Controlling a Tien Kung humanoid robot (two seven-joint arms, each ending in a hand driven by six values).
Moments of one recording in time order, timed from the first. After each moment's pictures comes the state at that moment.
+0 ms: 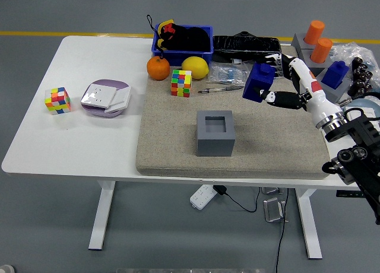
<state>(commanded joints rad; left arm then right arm) -0.24 0.17 -0.01 -0.24 0.01 0.02 0.19 0.46 -0.27 0.99 1.25 -1.27 -0.17 0.27</state>
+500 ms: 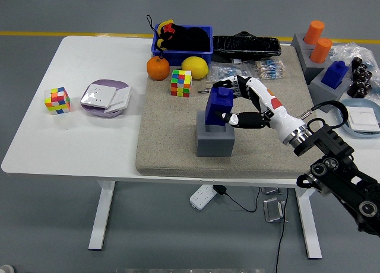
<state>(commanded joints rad) -0.24 0.17 0.00 -0.24 0.01 0.02 0.19 0.52 -0.25 0.76 1.26 -1.20 -0.16 0.27</state>
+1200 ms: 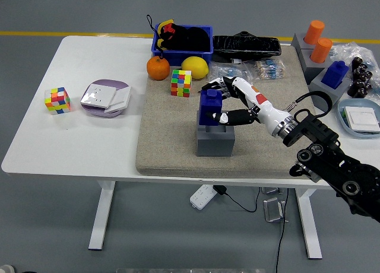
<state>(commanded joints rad) -0.25 0.17 0.00 -0.24 0.01 0.02 0.20 0.66 -0.22 0.63 1.07 -1.13 -0.14 0.29</state>
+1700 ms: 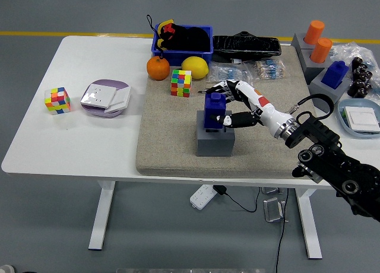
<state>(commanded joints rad) -0.25 0.17 0.00 -0.24 0.02 0.02 0.20 0.66 -0.22 0.62 1.04 -1.13 -0.13 0.30</state>
